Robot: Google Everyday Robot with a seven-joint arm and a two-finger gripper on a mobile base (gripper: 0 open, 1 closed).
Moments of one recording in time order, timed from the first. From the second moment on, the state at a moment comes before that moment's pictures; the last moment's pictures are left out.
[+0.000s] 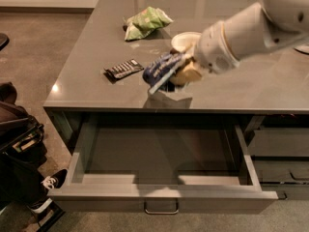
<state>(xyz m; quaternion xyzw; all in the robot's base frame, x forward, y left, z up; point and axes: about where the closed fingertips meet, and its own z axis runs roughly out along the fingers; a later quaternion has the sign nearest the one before) 0.536 -0.066 0.921 -0.61 0.68 0.16 0.37</state>
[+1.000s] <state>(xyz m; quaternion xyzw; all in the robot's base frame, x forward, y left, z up) 0.610 -0.055 0.892 -0.62 0.64 0.19 0.40</state>
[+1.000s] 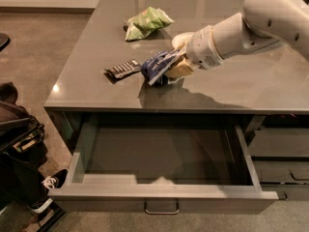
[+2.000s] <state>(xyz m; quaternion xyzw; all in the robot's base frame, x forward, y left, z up) 0.610 -0.055 0.892 -0.62 0.64 0.19 0.40</state>
